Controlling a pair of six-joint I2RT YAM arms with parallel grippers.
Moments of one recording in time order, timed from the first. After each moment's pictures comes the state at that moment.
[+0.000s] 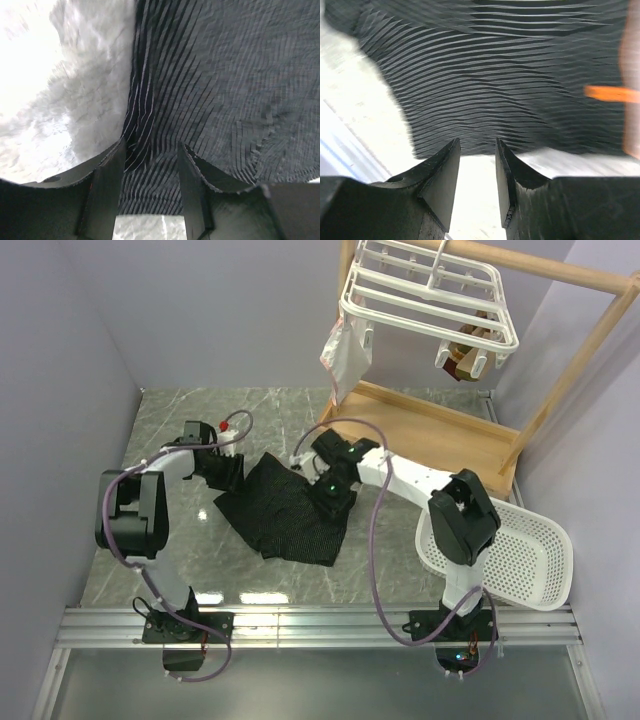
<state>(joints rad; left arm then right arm) -0.03 1.76 1.09 -0.47 0.47 0.18 0.69 1.88 1.45 -0.82 -0.32 -0.19</state>
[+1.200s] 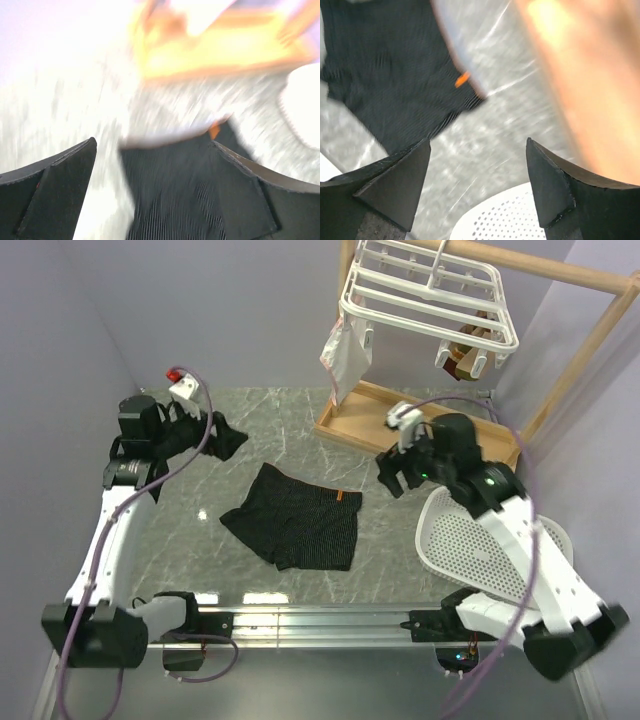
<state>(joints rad) 0.00 1.16 1.12 -0.32 0.66 0.04 0.46 1.11 1.24 -0.77 -0.20 -0.26</state>
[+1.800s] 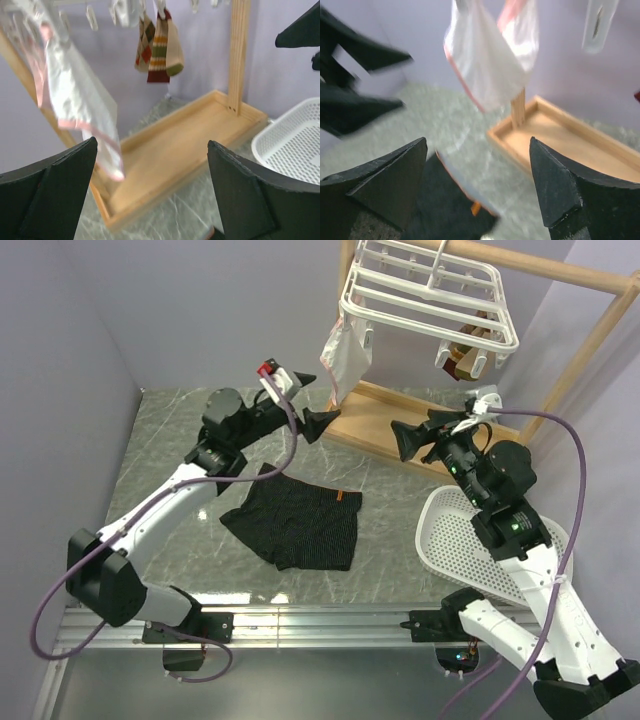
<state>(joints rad) -0.55 1.38 1.22 0.37 0.47 0.07 0.41 0.82 1.06 -0.16 -0.04 0.14</state>
